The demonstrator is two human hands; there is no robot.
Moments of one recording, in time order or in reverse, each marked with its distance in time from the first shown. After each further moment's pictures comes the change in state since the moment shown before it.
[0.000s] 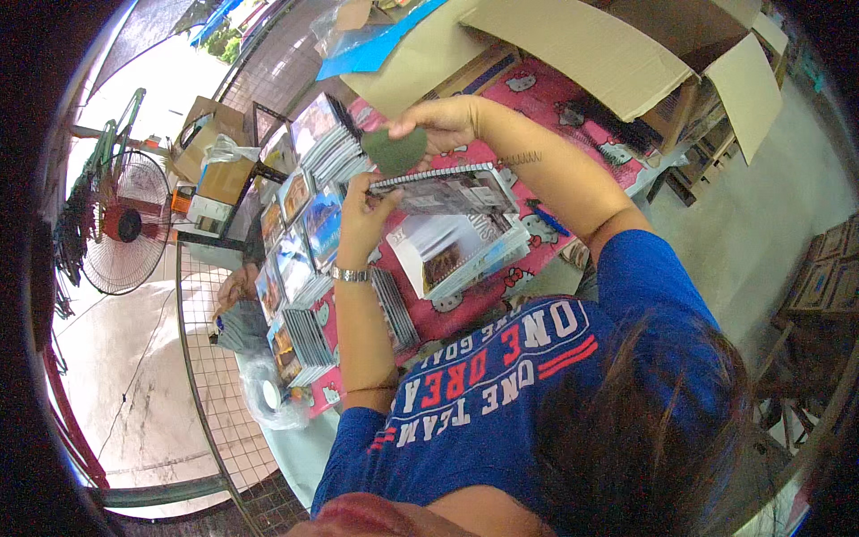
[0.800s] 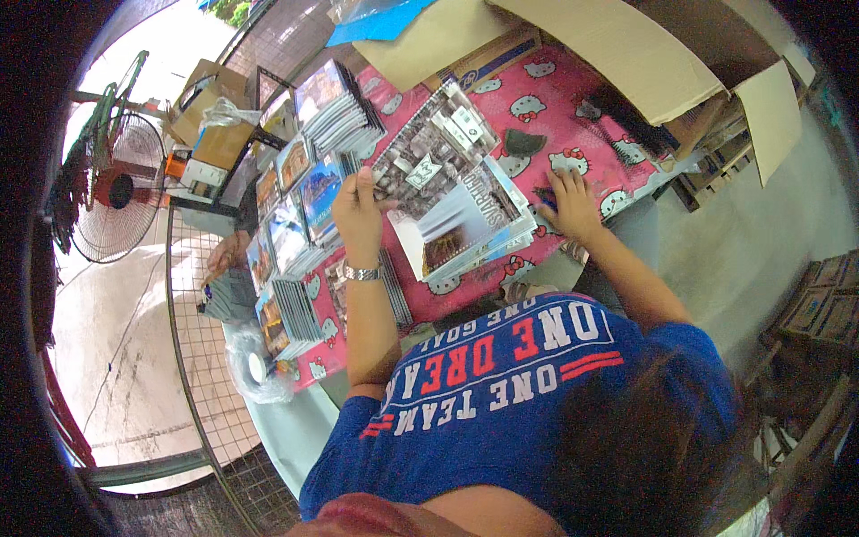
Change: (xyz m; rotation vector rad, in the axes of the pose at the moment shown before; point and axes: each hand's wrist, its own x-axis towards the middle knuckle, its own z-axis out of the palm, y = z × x) left_hand -0.039 -0.009 0.004 -0.311 0.340 -0.263; right_hand -0.153 0.243 0.028 -1.678 1.218 0.407
